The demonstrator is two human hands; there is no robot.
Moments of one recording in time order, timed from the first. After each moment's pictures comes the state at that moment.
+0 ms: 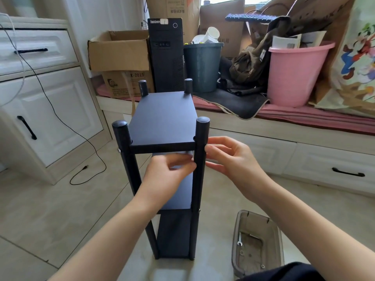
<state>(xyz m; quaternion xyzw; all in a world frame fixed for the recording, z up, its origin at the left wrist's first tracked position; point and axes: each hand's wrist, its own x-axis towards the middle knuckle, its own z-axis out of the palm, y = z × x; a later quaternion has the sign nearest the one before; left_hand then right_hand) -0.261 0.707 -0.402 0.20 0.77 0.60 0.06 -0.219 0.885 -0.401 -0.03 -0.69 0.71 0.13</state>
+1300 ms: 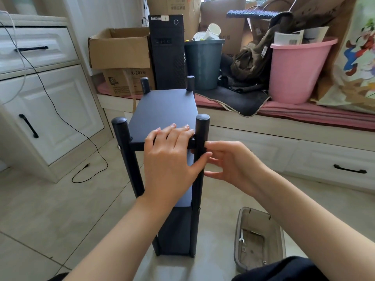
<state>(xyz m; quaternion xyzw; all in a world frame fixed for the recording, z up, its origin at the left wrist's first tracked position) -0.265 0.717 -0.402 0.30 0.84 0.21 -0.40 -0.221 0.878 -0.388 -0.10 -0.62 0.78 -0.05</state>
